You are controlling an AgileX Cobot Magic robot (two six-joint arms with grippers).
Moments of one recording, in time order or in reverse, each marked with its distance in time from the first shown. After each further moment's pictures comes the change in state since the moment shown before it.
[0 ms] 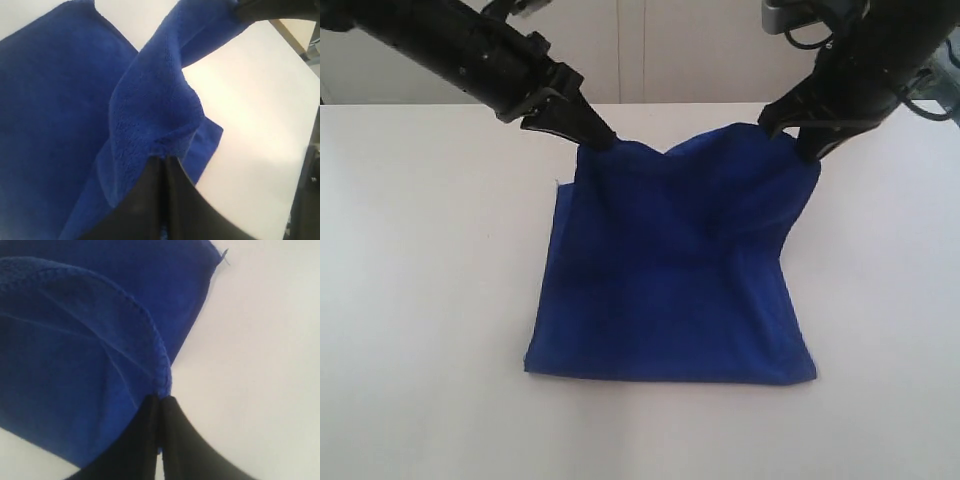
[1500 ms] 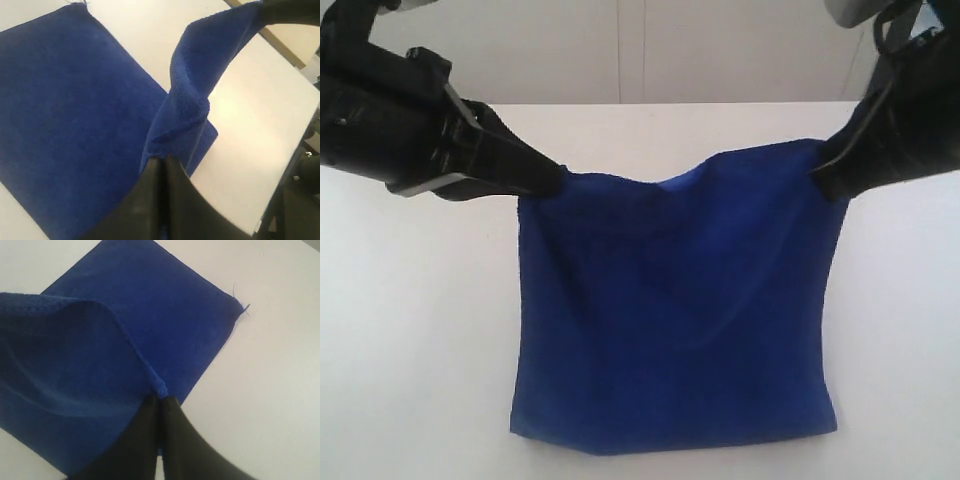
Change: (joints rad) left arm -0.194 -0.639 0.544 0.158 -0.338 -0.266; right arm 0.150 -0.560 0.409 0.006 -0.208 -0.056
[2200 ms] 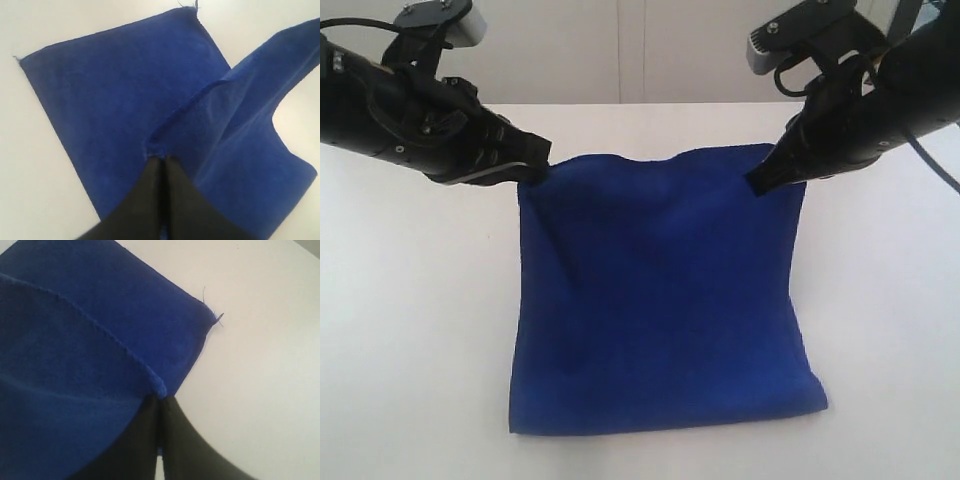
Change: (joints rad) left arm 0.090 0.241 -0.015 0.071 -0.227 -0.025; right arm 0.000 0.308 -0.016 -0.195 -0.264 0.137
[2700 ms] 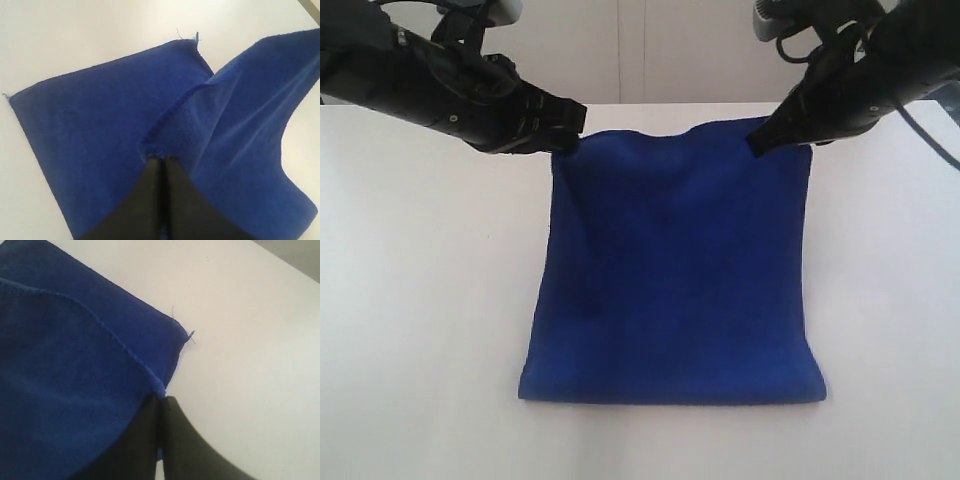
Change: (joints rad) left arm 0.000 0.161 -0.149 -0.083 -0.029 0.047; right arm -0.054 0.102 -0.109 -0.019 -0.013 0.020
